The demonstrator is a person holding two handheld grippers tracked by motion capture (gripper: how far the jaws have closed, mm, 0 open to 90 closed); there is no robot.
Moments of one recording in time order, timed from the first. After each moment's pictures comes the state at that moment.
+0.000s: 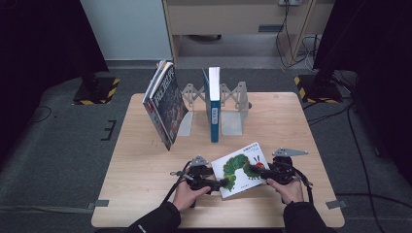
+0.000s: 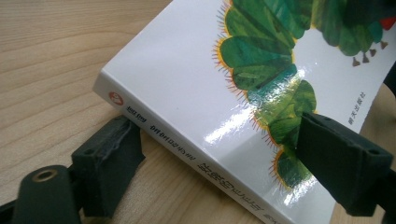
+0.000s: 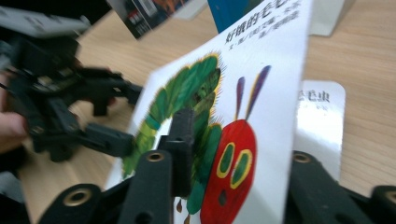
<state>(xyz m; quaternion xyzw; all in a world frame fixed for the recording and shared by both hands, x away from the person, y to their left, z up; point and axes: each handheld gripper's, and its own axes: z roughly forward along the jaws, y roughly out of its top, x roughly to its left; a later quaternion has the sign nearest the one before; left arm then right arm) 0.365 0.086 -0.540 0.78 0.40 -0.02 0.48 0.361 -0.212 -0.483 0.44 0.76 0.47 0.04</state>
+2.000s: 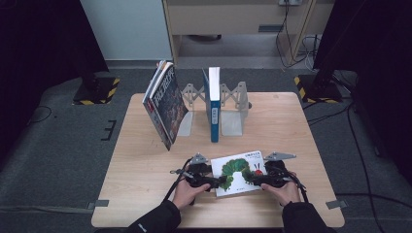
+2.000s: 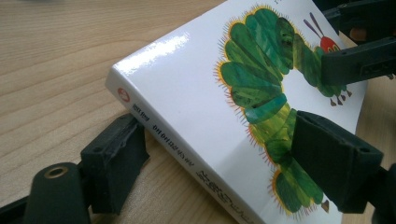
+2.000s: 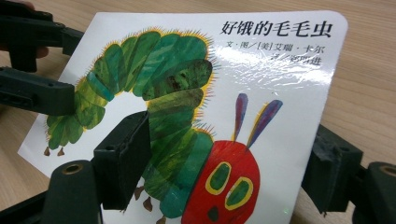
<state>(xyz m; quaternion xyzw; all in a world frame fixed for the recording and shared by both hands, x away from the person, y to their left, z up) 0.372 0.088 -0.539 0.78 0.40 0.00 0.47 0.363 -0.199 -0.510 0.46 0.79 0.40 0.08</state>
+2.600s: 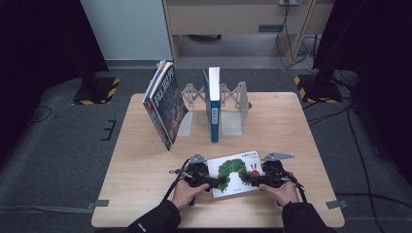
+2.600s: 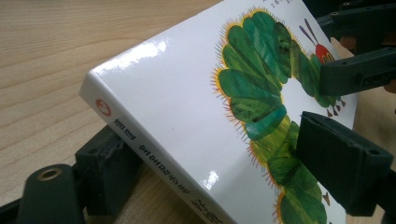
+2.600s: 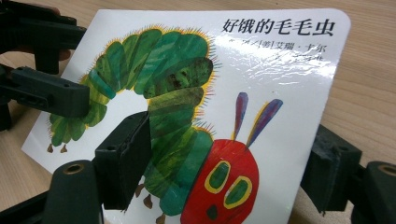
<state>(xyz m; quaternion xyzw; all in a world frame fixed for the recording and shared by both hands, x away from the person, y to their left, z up) 0.372 0.091 -0.539 0.77 0.41 -0.02 0.48 0.363 -0.193 -0.511 0.45 0.79 0.41 0.07</state>
